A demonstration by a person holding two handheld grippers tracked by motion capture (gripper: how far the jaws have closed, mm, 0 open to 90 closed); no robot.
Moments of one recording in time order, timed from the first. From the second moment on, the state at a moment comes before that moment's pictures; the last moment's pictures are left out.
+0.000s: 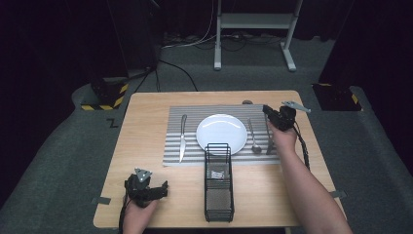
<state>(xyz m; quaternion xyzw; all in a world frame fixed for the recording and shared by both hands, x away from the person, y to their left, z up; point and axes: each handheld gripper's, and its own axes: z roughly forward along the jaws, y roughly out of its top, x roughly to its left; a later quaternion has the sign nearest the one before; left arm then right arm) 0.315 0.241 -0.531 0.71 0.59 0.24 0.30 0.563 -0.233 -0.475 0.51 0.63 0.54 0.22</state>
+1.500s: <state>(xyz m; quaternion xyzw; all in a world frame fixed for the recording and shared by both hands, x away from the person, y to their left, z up) 0.316 0.240 -0.531 0.71 0.58 0.24 0.30 0.543 -0.243 -0.482 0.52 0.69 0.42 0.27</state>
